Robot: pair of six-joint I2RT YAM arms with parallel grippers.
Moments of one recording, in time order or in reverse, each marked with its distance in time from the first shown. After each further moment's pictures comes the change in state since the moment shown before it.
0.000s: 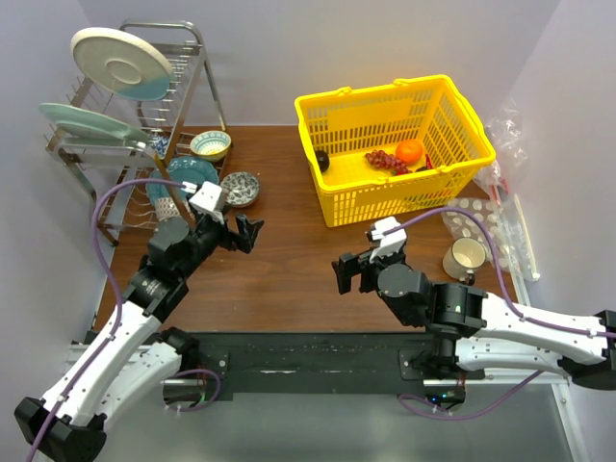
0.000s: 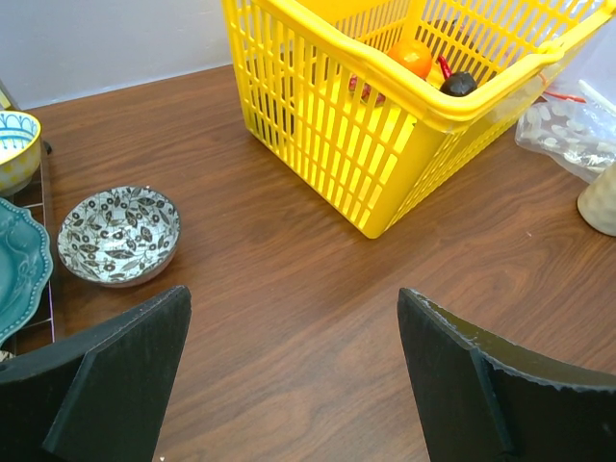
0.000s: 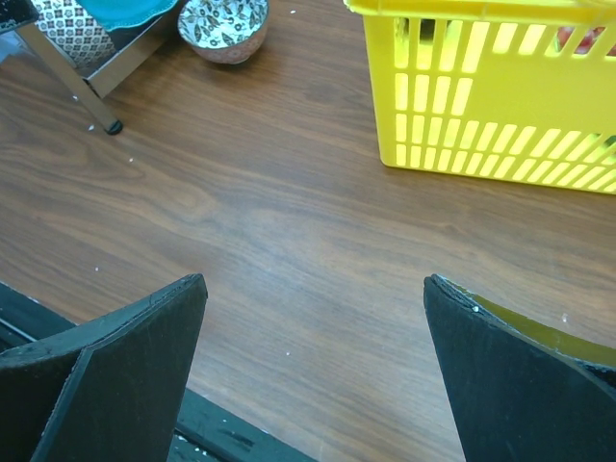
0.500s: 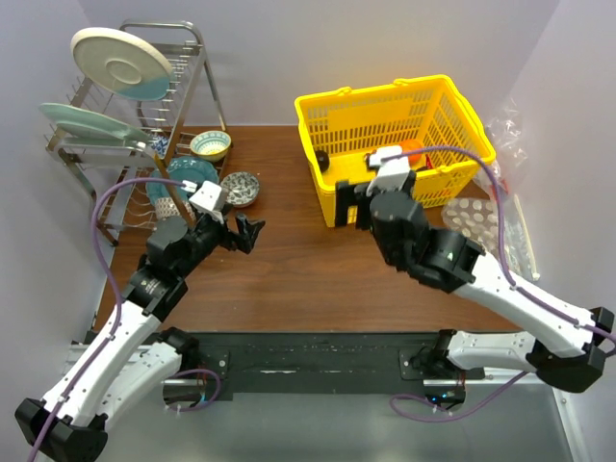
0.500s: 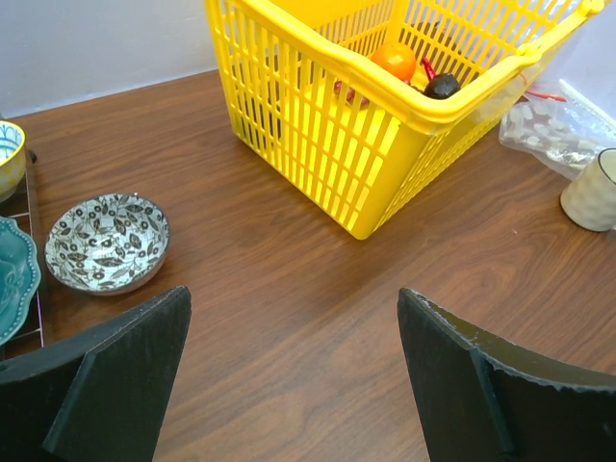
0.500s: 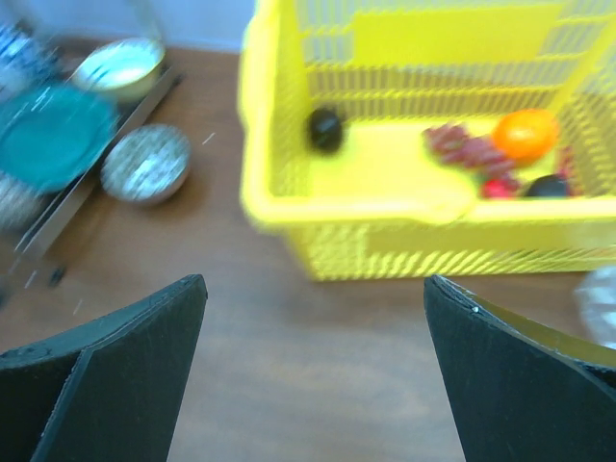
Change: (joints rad) left arm 0.014 0.004 0.008 -0.001 0.050 0.000; right arm -0.265 0.291 0.479 -0.103 -0.004 -0.138
